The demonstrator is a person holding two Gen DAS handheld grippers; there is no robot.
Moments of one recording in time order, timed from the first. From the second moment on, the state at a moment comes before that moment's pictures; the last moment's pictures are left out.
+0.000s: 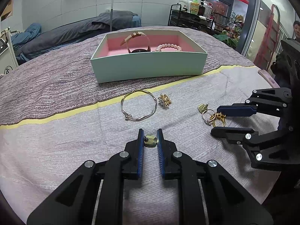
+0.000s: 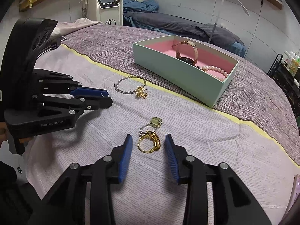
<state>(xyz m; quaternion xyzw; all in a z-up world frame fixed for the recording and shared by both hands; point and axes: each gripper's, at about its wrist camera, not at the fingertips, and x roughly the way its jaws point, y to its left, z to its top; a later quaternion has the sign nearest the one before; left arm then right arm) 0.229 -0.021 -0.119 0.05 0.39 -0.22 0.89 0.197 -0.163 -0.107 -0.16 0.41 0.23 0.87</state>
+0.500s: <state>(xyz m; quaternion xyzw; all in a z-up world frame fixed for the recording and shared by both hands) 0.206 -0.007 -0.100 0.02 0.38 -0.25 0.89 0.169 -0.197 -0.083 -0.09 0.41 0.24 0.88</state>
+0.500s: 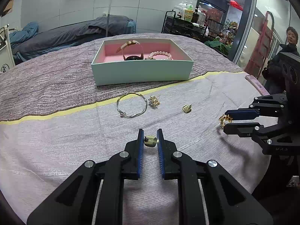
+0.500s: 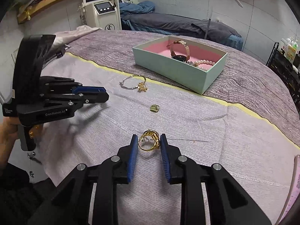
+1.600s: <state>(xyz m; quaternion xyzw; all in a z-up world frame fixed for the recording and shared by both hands) 0.293 -0.024 -0.044 0.05 0.34 -0.27 0.90 0.273 -0.192 -0.030 -0.05 0.36 0.20 0.91</state>
